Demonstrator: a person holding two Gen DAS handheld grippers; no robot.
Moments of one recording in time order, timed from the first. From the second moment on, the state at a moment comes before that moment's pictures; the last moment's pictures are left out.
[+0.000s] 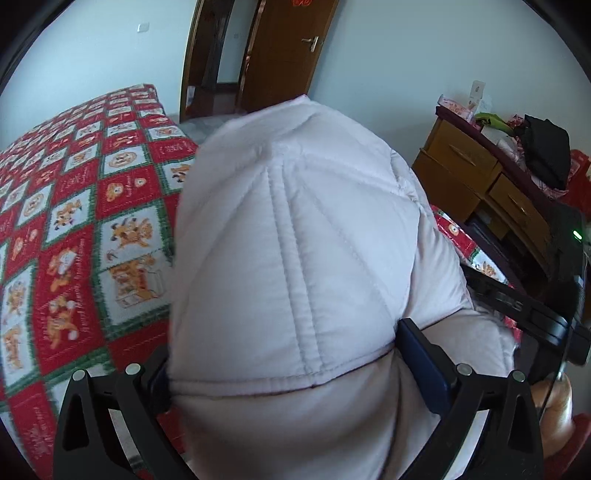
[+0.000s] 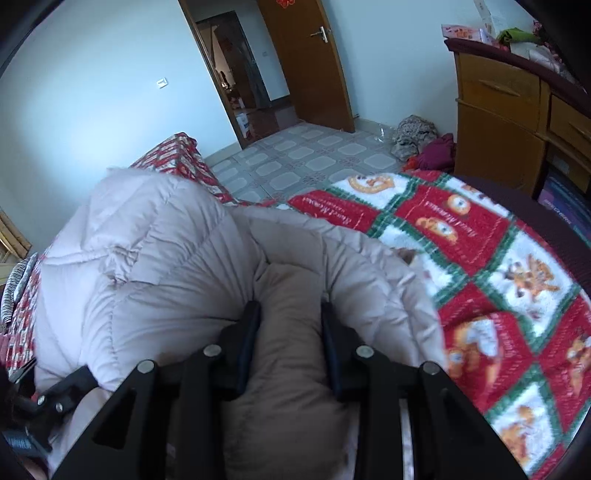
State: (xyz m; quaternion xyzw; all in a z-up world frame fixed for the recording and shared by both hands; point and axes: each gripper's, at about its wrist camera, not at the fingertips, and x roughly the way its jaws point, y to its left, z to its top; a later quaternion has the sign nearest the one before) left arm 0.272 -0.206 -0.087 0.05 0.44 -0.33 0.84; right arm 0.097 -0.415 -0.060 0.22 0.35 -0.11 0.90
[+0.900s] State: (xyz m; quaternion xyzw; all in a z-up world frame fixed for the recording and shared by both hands) left arm 0.346 -0.262 -0.112 0.12 0.42 -0.22 0.87; right arm 0.164 -0.380 -0.074 0.22 0.35 -0.05 0.91
